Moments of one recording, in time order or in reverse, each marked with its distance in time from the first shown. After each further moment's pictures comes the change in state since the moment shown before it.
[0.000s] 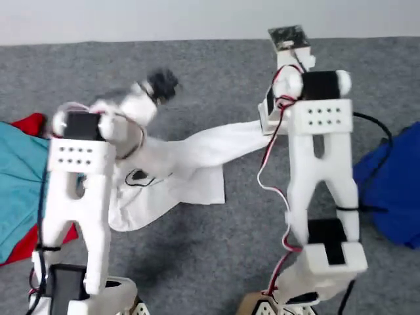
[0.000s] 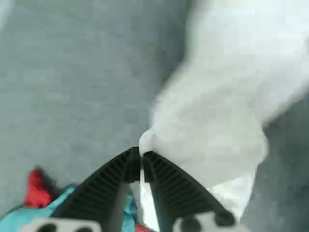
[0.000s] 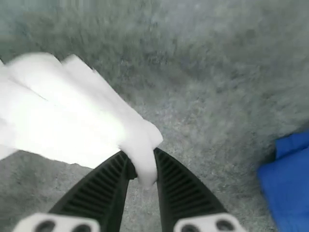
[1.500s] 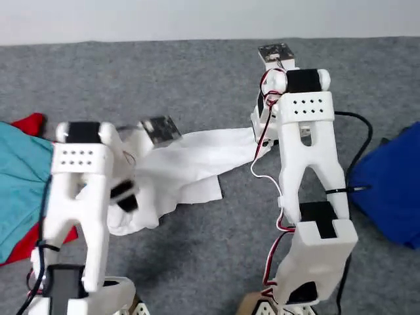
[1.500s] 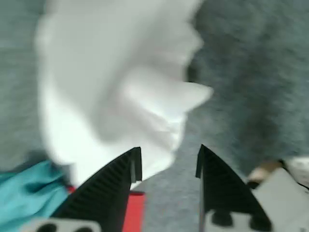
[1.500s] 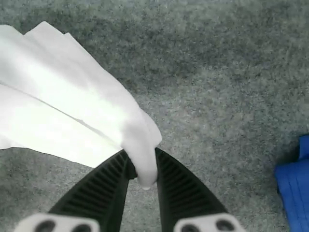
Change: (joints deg) left arm -2.2 0.1 21.6 11.0 -15.6; right arm -0.8 11.8 0.0 -0.4 0.0
